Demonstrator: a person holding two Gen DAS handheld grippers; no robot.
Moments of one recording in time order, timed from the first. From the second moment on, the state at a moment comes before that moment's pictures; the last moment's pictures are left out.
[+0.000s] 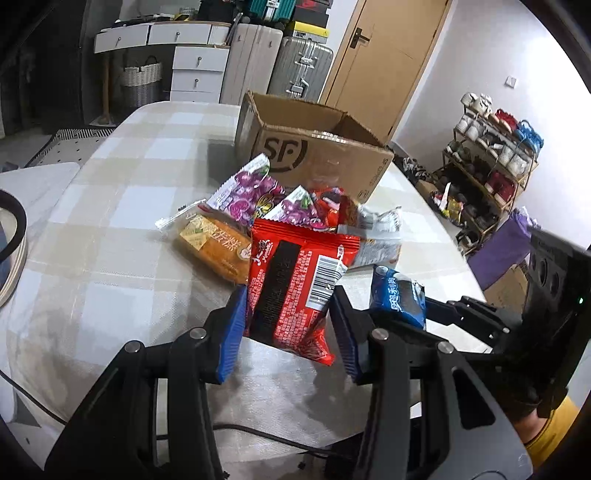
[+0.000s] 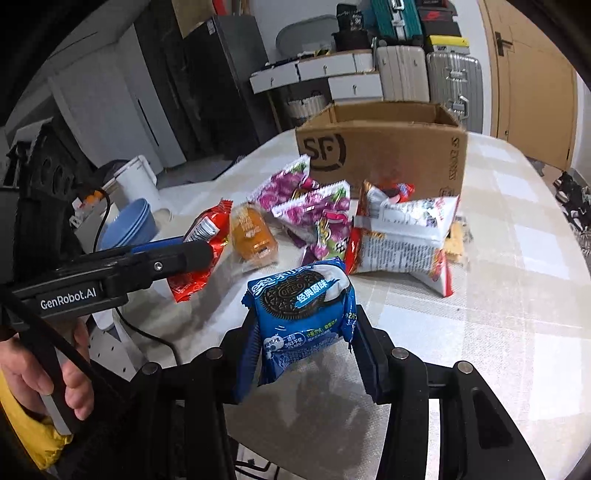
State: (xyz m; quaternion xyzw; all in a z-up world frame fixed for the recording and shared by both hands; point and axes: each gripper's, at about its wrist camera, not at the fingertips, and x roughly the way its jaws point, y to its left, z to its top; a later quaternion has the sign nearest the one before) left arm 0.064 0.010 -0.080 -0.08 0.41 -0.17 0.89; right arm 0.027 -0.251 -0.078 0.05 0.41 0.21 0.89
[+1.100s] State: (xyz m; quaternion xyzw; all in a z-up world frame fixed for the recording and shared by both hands) left arm 0.127 -0.015 0.048 -0.08 0.38 -0.21 0.90; right arm 0.080 -0.281 0.075 0.06 0.24 0.21 0.94
